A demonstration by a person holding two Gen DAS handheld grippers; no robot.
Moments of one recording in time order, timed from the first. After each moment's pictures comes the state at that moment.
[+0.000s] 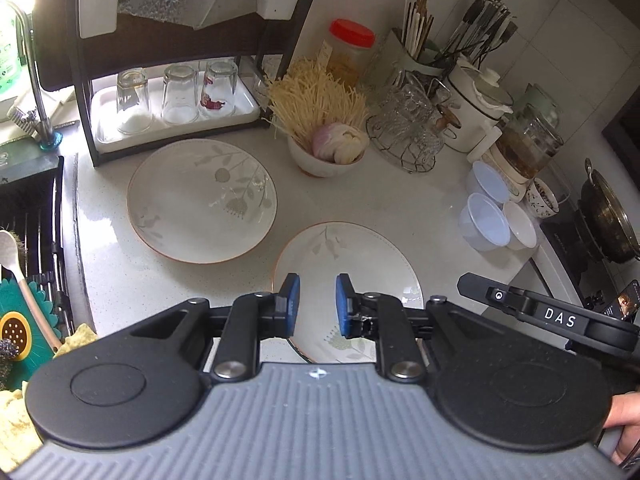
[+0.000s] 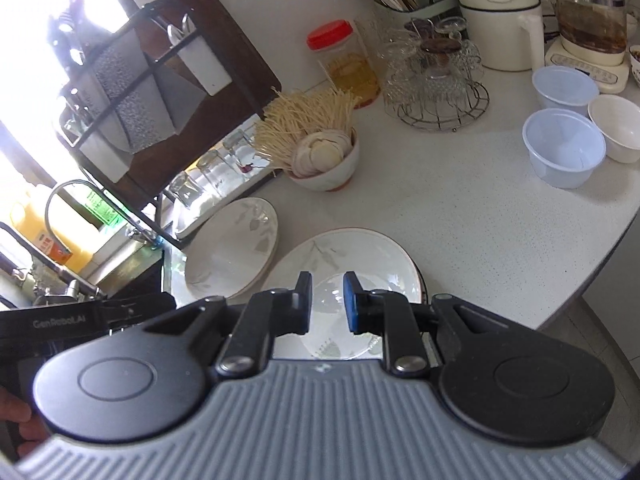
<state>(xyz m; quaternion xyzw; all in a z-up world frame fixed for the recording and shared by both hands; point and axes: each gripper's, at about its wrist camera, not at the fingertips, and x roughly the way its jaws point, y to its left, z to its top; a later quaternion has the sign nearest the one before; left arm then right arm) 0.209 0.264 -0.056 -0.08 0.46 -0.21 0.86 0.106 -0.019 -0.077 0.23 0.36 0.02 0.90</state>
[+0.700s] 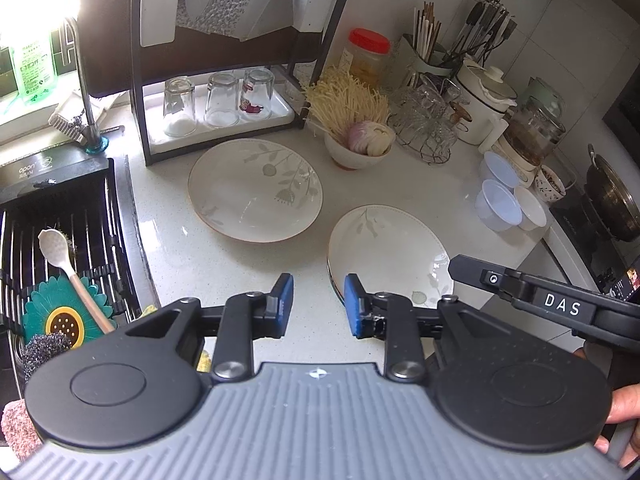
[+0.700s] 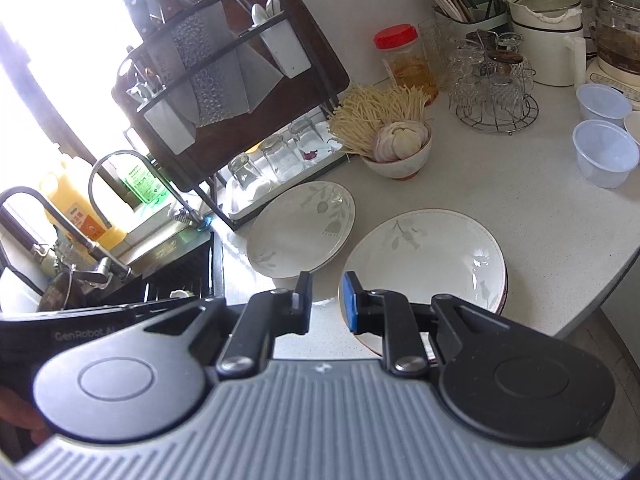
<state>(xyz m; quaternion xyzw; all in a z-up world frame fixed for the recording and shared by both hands) 0.172 0.330 -0.045 -0.05 0.46 -0.20 0.87 0.085 0.065 -0.058 0.21 0.35 0.05 0.91</state>
